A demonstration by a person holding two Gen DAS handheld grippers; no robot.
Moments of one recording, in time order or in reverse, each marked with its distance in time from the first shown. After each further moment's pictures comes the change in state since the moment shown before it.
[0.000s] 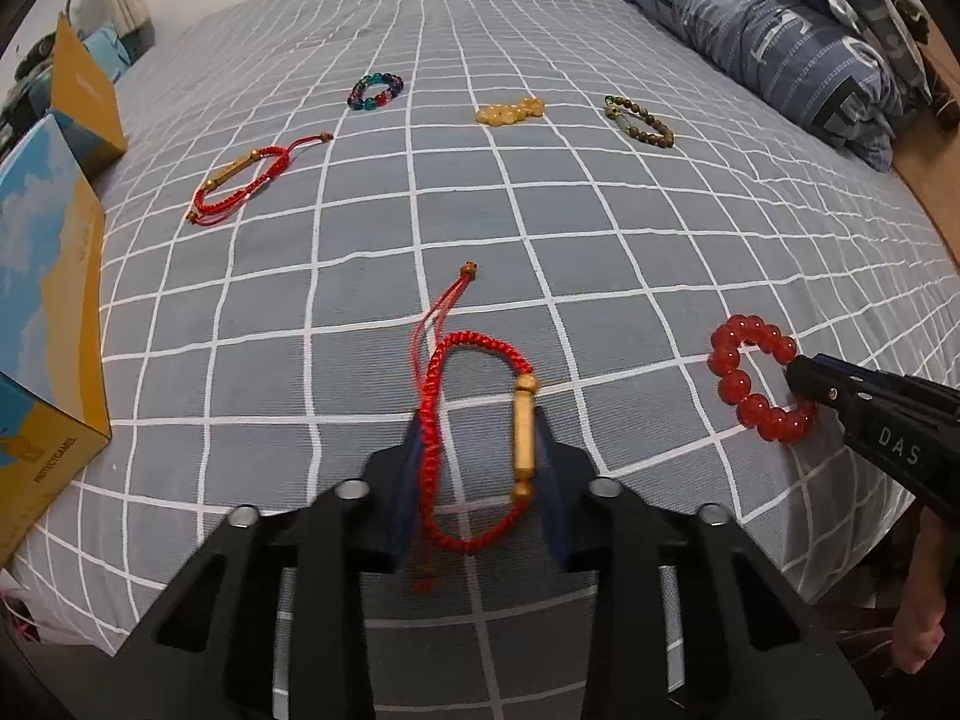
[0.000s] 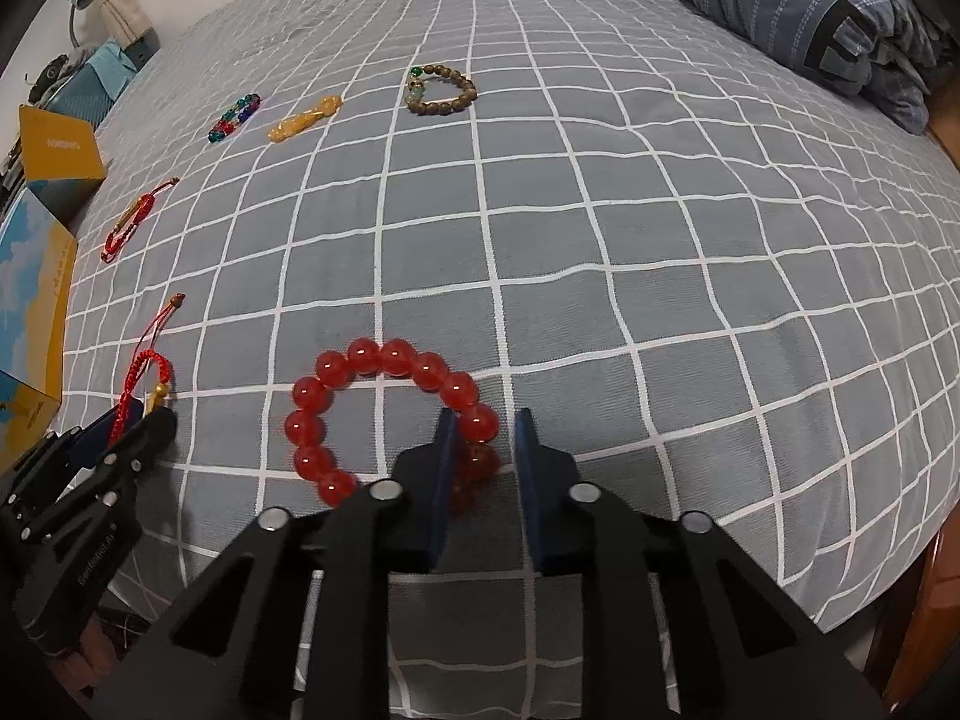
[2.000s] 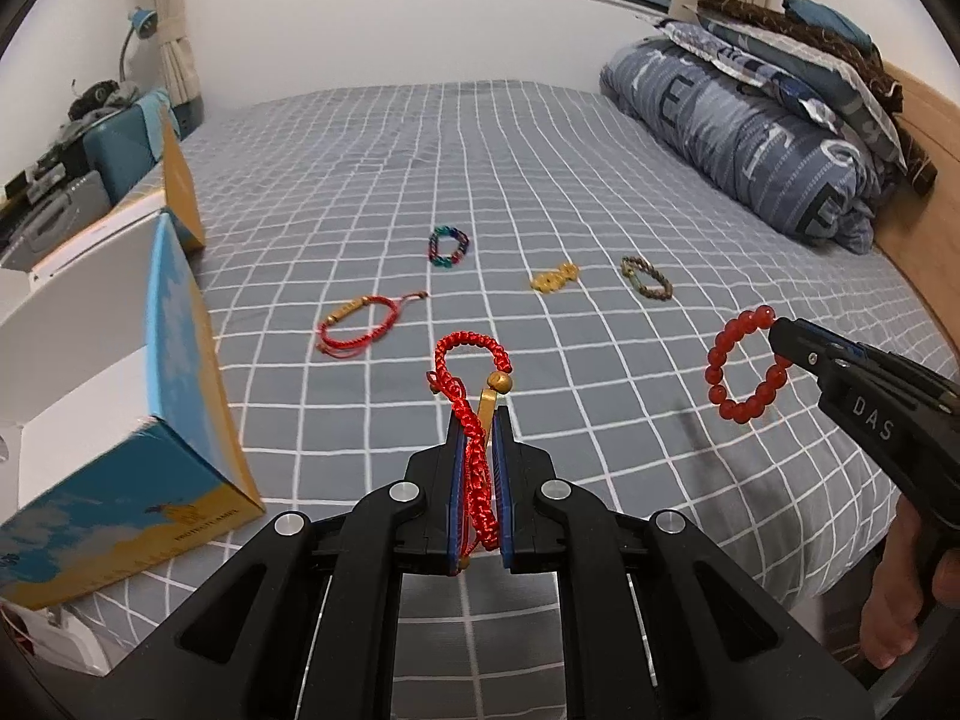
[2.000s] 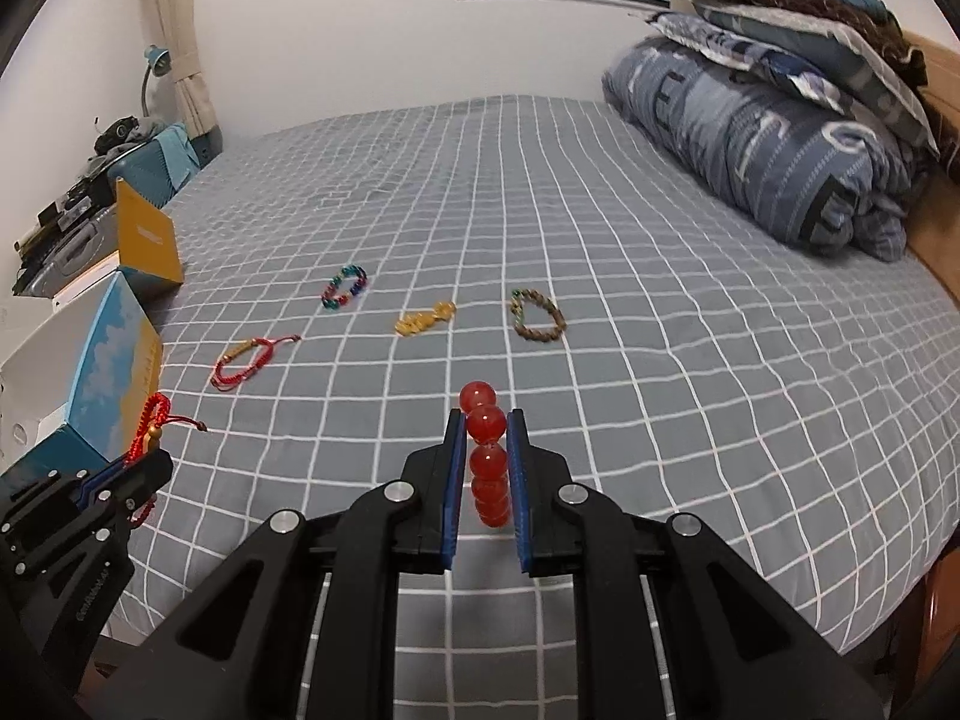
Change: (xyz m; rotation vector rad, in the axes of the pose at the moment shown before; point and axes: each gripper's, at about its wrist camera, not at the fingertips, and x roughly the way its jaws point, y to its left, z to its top) left arm -0.102 0.044 0.013 -0.026 -0.269 0.027; right arm -0.098 0.070 0.019 -0.063 -0.402 0.016
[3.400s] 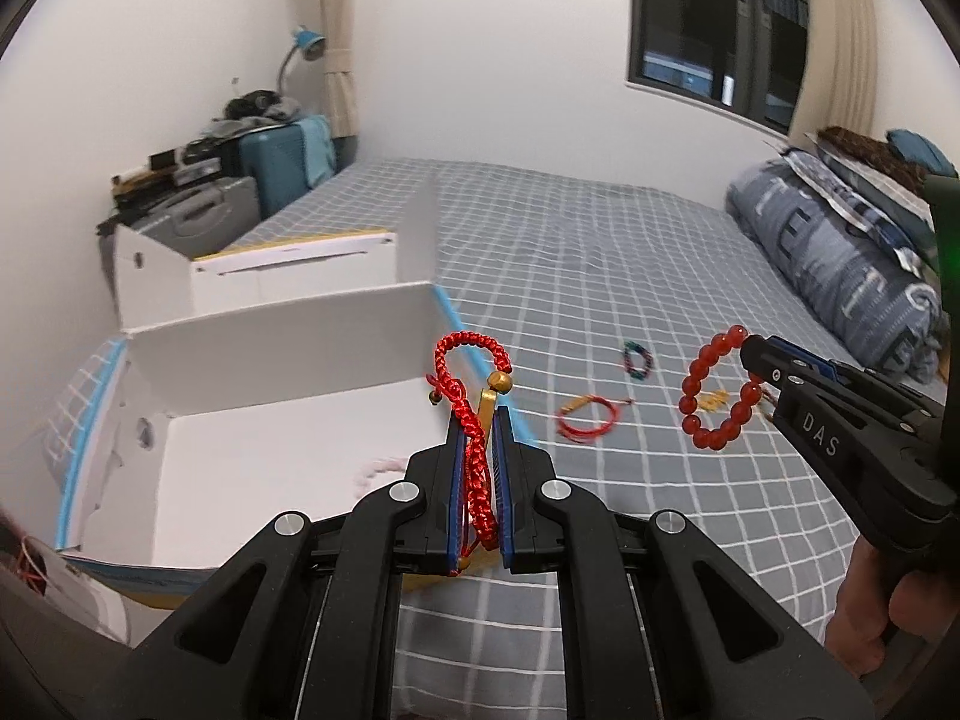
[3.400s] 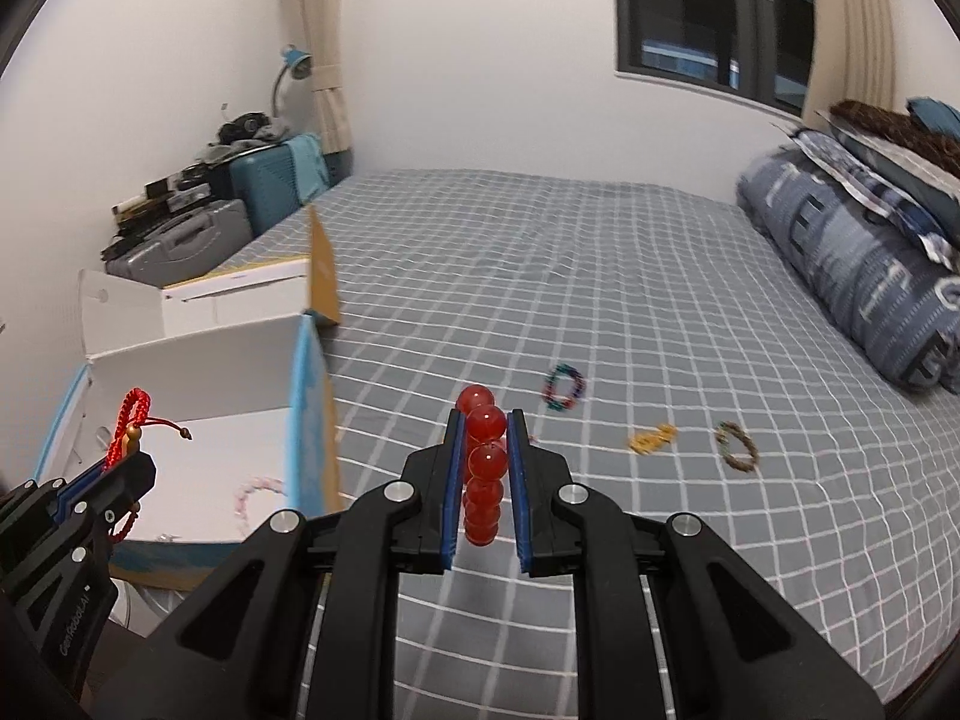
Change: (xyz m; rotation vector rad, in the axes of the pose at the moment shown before) left arm -0.109 0.142 0.005 -0.197 -0.187 0.220; right arm -0.043 0.190 0.043 -0.193 -0.142 0.182
